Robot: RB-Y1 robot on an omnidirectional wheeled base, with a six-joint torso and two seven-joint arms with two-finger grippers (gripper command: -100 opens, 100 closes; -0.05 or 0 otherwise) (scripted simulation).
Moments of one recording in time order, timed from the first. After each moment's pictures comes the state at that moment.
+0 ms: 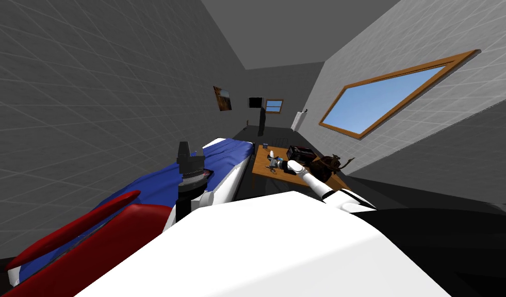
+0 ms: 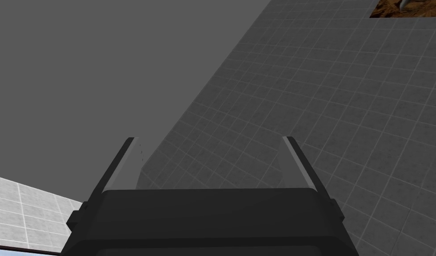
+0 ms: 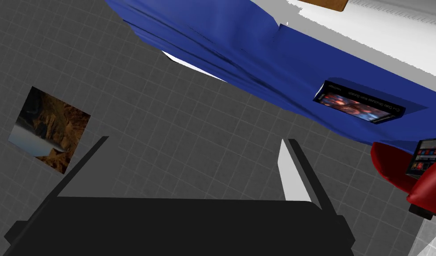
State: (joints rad) left arm 0.46 0.00 -0.04 -2.27 -0.07 -0.56 -0.08; right arm -0.15 -0.71 0.25 -1.34 1.49 -0.66 0.06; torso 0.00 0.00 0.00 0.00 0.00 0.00
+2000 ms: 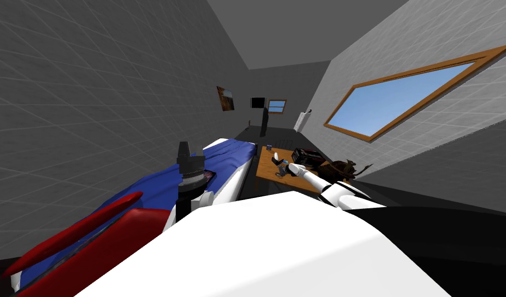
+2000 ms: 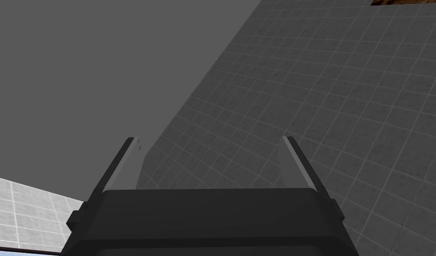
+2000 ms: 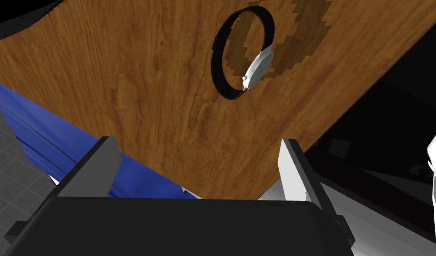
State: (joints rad) left arm 0.46 0.00 -0.04 -2.27 -0.07 -0.56 -0.08; right arm -0.25 -0.76 0.37 -1.02 2.01 -0.77 0.12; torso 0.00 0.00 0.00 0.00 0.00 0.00
